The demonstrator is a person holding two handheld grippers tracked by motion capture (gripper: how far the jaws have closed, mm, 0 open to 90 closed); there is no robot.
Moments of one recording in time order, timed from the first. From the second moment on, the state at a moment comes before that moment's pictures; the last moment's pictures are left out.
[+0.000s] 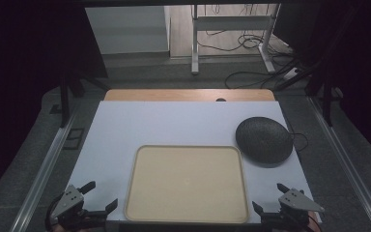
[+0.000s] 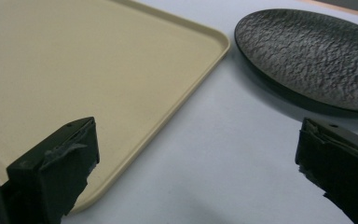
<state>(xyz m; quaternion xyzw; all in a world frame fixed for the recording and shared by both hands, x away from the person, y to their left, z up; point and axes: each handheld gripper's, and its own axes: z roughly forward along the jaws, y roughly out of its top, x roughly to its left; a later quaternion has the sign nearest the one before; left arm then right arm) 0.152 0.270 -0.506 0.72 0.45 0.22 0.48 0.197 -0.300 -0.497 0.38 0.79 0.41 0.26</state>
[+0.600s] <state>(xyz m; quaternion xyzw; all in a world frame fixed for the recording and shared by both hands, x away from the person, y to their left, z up) 0.153 0.267 -0.508 0.74 0.44 0.24 0.45 0.200 -0.298 -0.502 0.39 0.80 0.39 0.24</state>
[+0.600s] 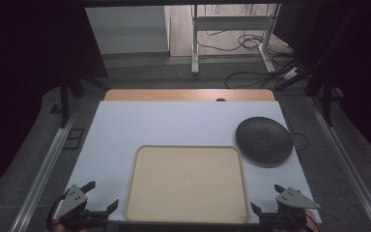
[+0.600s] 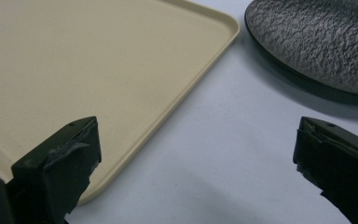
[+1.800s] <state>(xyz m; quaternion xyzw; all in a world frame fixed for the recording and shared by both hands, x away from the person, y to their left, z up) 0.155 0.265 -0.510 0.75 0.44 0.24 0.44 0.237 -0.299 -0.504 0.42 0.80 0.37 0.23</state>
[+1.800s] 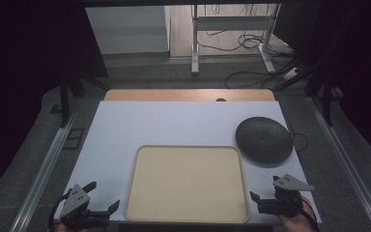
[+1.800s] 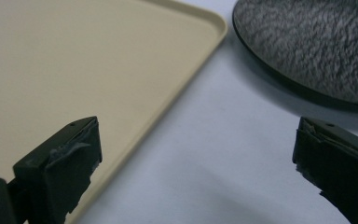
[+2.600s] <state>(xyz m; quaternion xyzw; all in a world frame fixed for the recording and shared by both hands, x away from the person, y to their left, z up) 0.156 0.264 -0.511 0.75 0.44 0.23 0.43 0.266 -0.290 -0.499 0.41 0.82 0.29 0.27</state>
